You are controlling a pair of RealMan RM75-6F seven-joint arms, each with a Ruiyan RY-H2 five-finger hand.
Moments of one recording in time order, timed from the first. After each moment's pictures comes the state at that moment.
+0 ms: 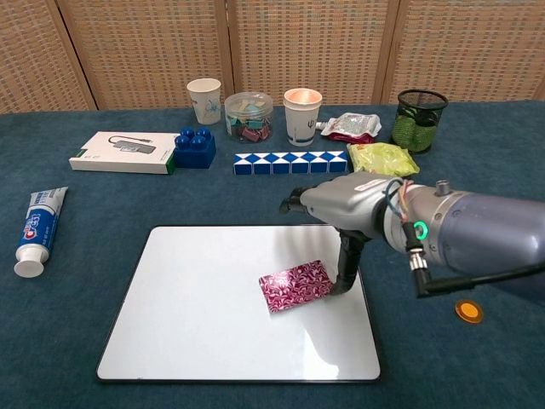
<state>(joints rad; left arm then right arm) -0.13 -1.08 -0.10 -1.59 1.34 1.38 -0.03 0.98 -1.68 0.15 -1.73 -0.55 1.09 -0.96</state>
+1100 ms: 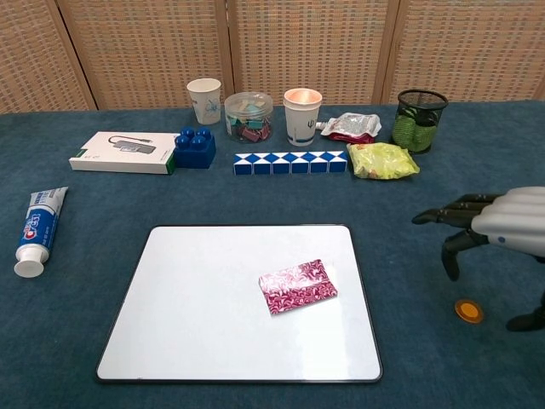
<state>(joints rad) -0.14 -1.10 -0.09 -1.61 1.36 1.39 0.04 0.68 -1.24 -0.20 -1.72 -1.38 1.00 -0.37</state>
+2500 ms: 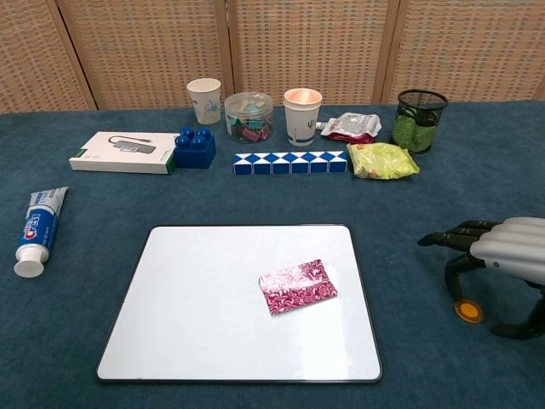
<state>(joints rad) -0.14 -1.11 -0.09 -1.61 1.35 1.38 0.05 0.60 -1.36 -0.13 -1.50 -1.44 0.93 -0.26</state>
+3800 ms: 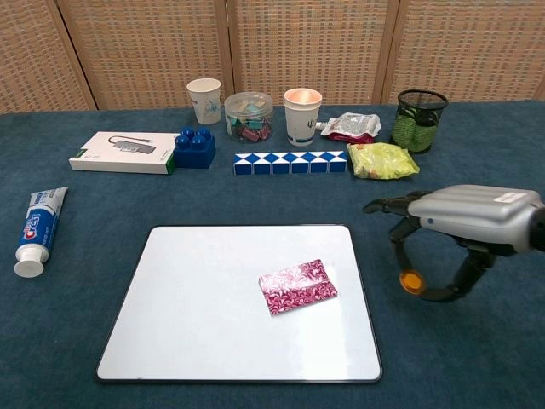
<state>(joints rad) -0.14 -1.11 -0.09 -1.61 1.34 1.37 0.05 0.67 -1.40 0.02 -1.60 -1.35 0.83 -0.25</state>
